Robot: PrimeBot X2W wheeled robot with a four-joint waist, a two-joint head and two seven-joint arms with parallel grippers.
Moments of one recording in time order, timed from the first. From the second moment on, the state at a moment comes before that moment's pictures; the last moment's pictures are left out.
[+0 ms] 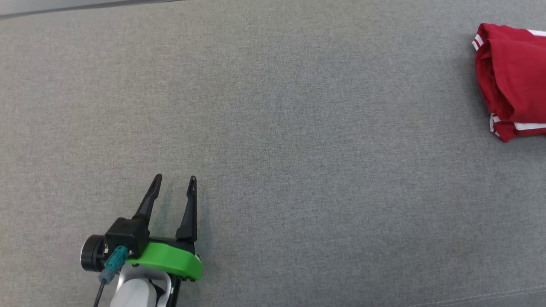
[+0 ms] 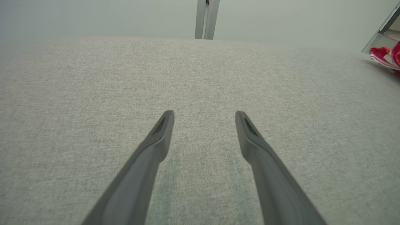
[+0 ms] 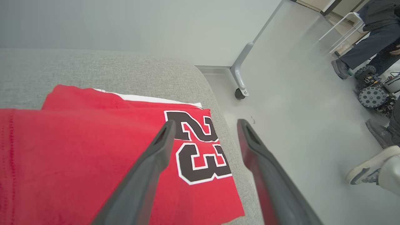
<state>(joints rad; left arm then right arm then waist) -0.14 0.09 -0.20 0.25 -0.24 -0.07 -0.26 -1.07 -0.59 -0.06 1.27 -0.01 0.13 -0.03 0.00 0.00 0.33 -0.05</state>
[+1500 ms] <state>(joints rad) -0.03 0.05 -0.15 0.36 -0.32 0.04 -0.26 -0.11 -0.05 -0.06 0.33 0.13 0.13 -0.26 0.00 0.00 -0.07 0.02</state>
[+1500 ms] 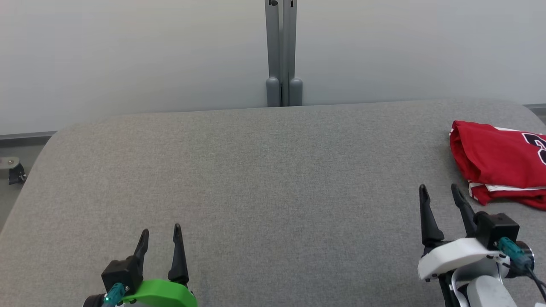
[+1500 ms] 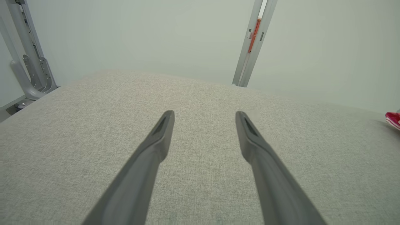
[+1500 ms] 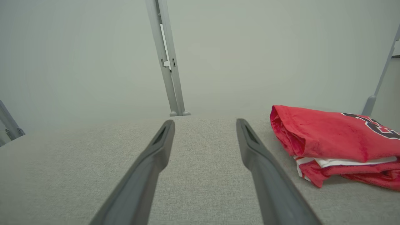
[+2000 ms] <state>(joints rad) 0.03 0.05 -0.12 0.36 -0.32 0.06 -0.26 0.03 -0.05 -0.02 0.28 0.18 0.13 -0.26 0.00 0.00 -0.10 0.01</state>
